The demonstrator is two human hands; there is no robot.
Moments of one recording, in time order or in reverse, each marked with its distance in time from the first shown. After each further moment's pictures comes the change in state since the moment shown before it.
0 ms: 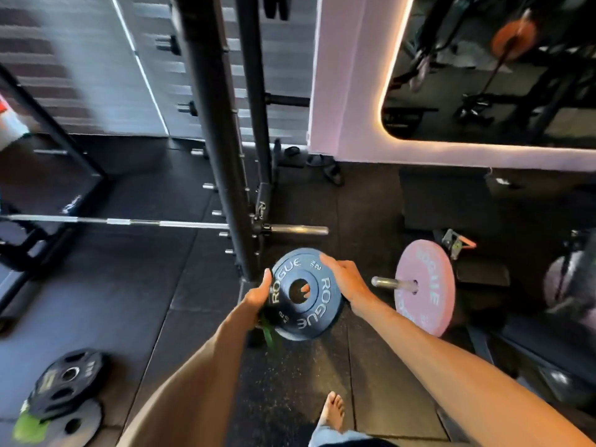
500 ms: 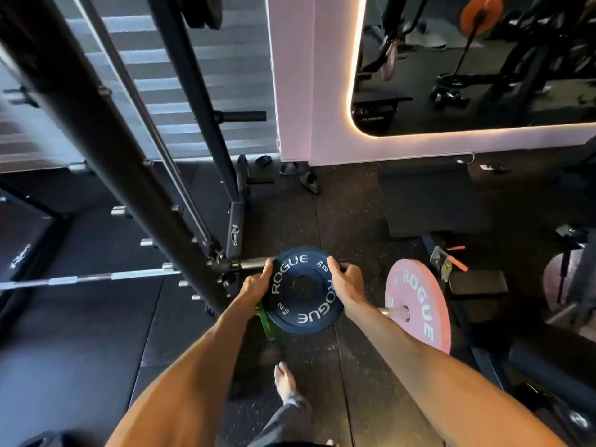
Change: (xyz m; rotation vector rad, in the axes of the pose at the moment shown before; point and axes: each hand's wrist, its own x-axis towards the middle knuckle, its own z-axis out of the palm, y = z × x) left_hand 0.089 0.204 0.137 0.319 0.096 0.154; right_hand 0.196 -0.029 -0.111 0.056 0.434 0.058
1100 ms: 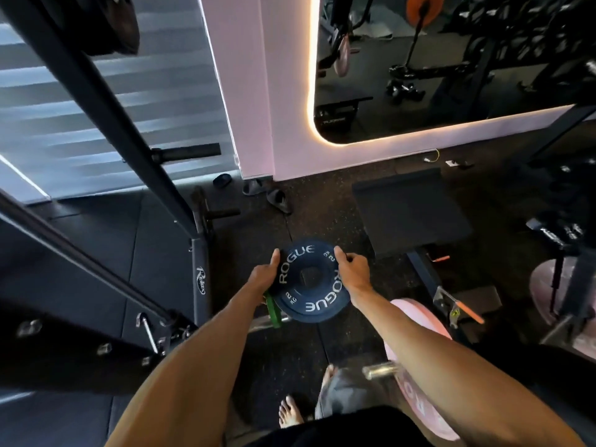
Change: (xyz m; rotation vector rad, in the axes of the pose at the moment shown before) left_hand 0.213 0.231 0.051 0.162 -0.184 0.027; right_hand 0.262 -0.111 0.032 0.003 0.197 0.045
